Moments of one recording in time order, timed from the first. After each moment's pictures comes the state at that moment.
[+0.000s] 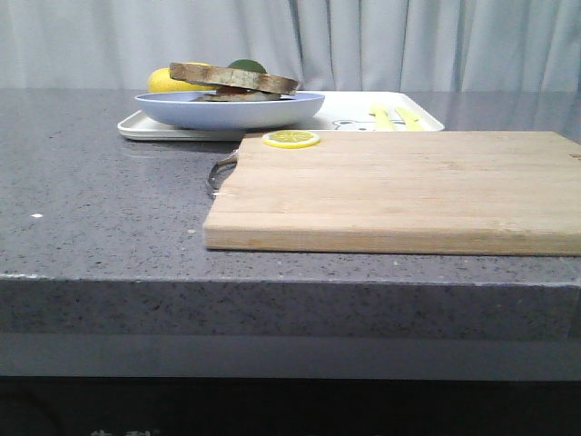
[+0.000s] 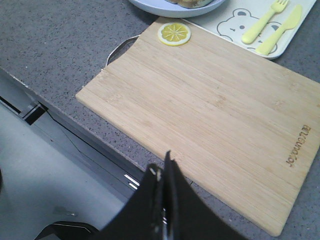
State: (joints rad) left arm -0.03 0.00 0.00 0.05 0.07 -0.12; right arm 0.45 0.71 -1.02 0.13 1.00 -0.10
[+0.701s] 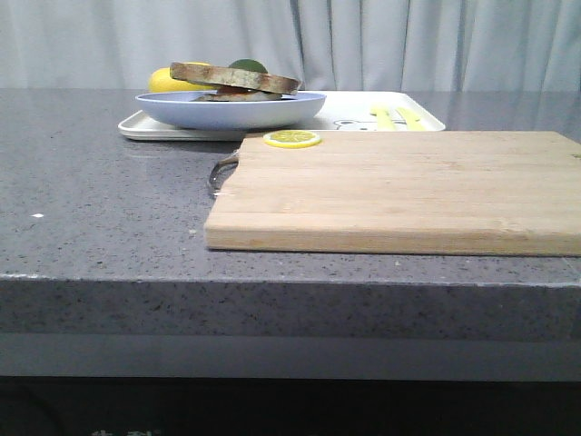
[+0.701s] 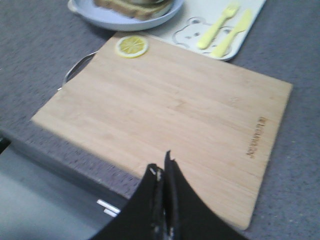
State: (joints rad) left arm -0.03 0.00 0.00 0.05 0.07 -0.12; right arm 0.25 0.58 -0.85 0.13 0.84 -0.10
